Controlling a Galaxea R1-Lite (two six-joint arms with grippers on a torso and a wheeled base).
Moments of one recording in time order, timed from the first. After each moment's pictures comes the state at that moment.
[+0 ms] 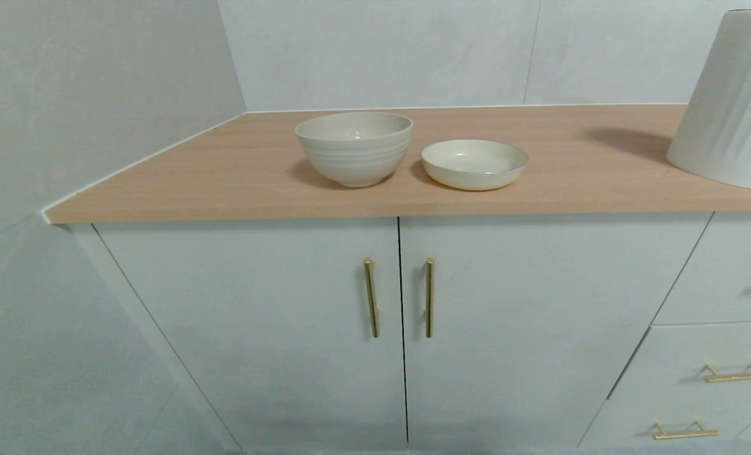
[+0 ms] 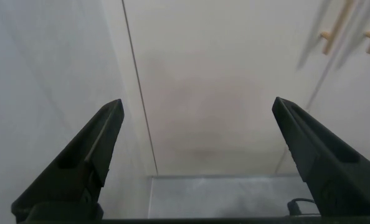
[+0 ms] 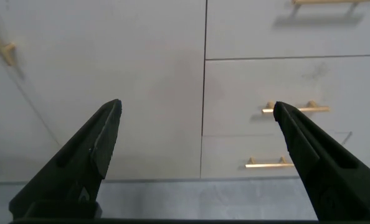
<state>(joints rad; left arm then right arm) 0.00 0.00 0.00 0.00 -0.01 0.00 0.00 0.00 0.00 0.00 -0.02 0.01</state>
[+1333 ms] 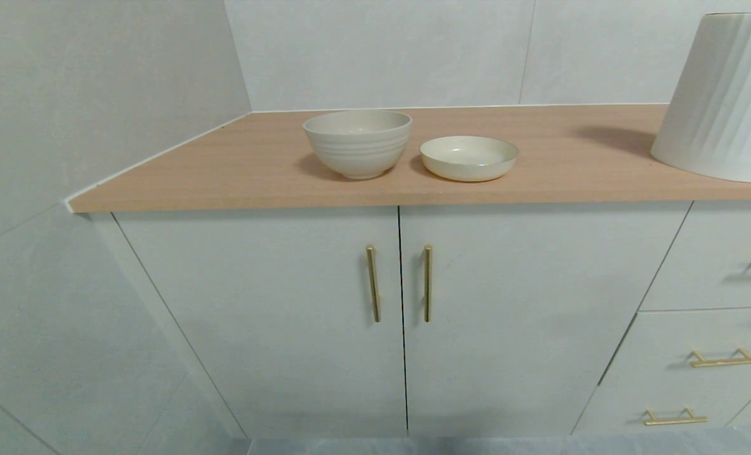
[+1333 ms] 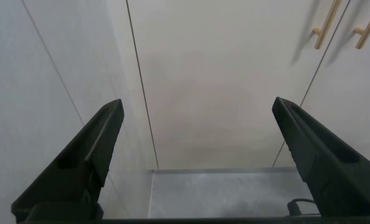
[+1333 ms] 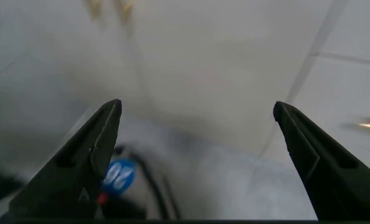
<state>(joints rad) 0.00 0.00 0.00 0.00 -0.01 0.00 0.08 0.45 -0.22 -0.01 0.30 -0.01</state>
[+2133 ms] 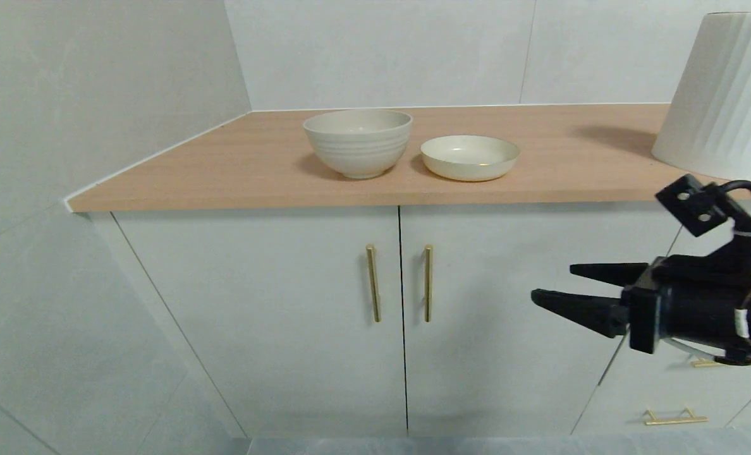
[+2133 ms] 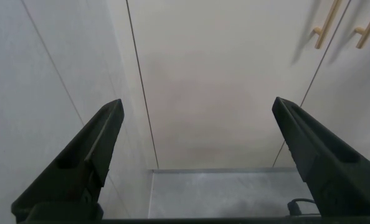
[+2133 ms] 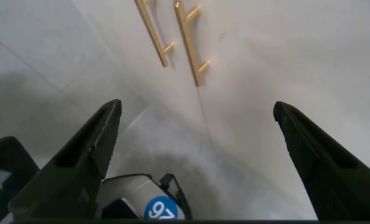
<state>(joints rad) 0.00 0.00 0.00 0.00 -0.01 0.00 0.49 1.38 -0.69 -0.41 0.28 0.08</state>
